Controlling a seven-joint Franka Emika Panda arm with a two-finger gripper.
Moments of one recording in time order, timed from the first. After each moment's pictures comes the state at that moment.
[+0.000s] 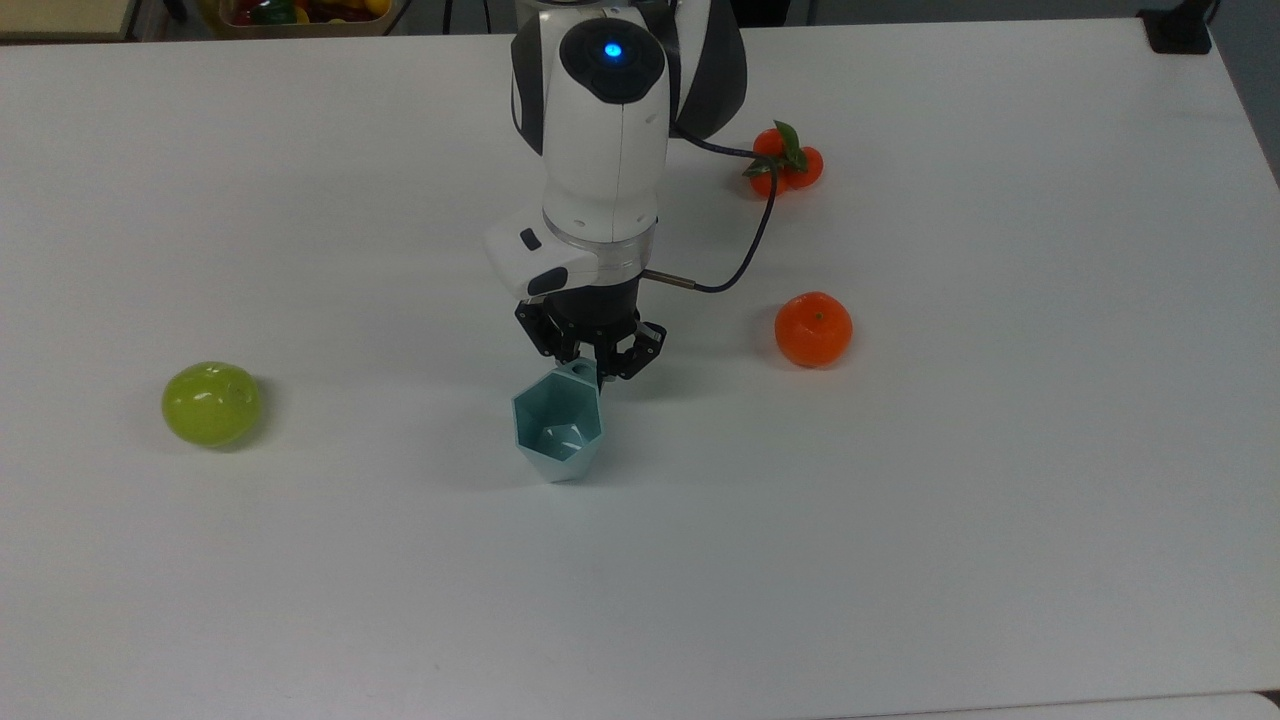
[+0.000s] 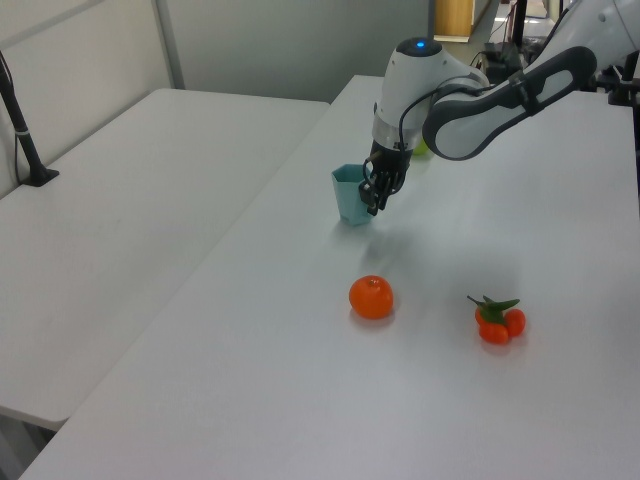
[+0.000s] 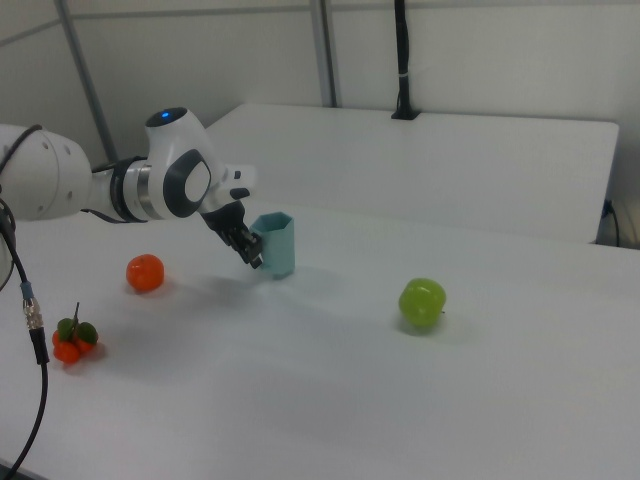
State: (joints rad) arm 0.14 0.51 0.02 -1.63 -0.18 2.39 0.50
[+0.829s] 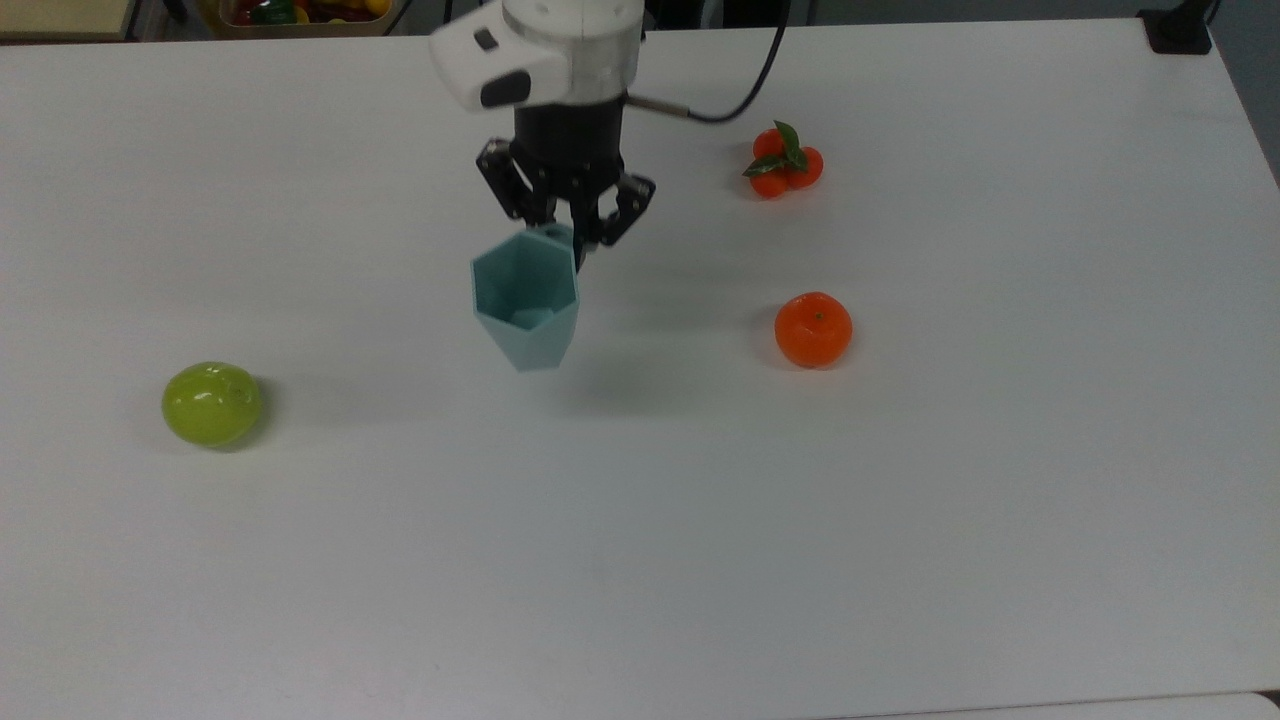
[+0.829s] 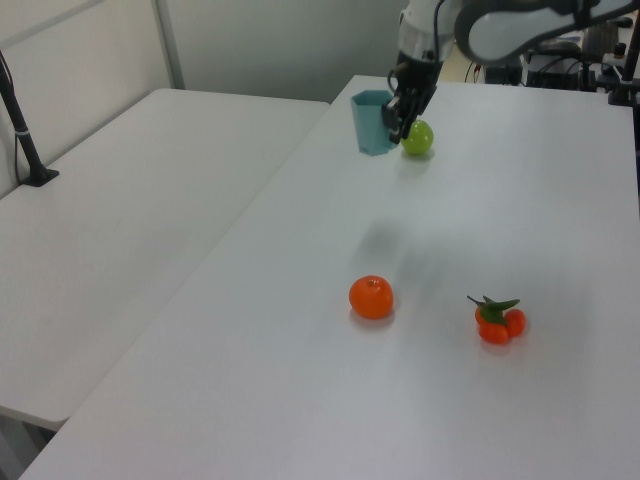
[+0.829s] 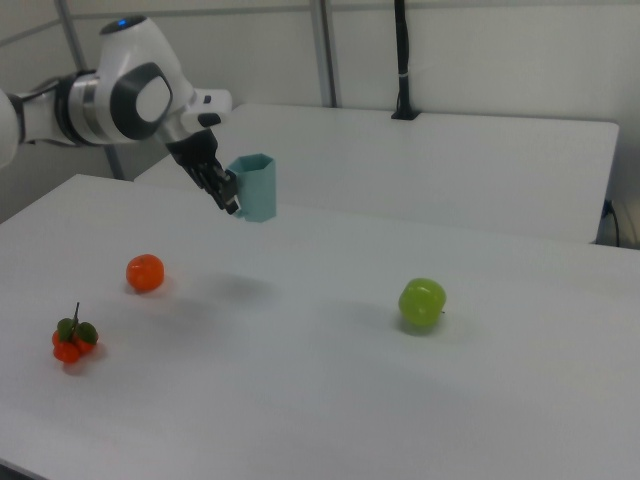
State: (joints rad) arm 0.12 0.23 0.02 -1.62 -0.12 2.11 0.44
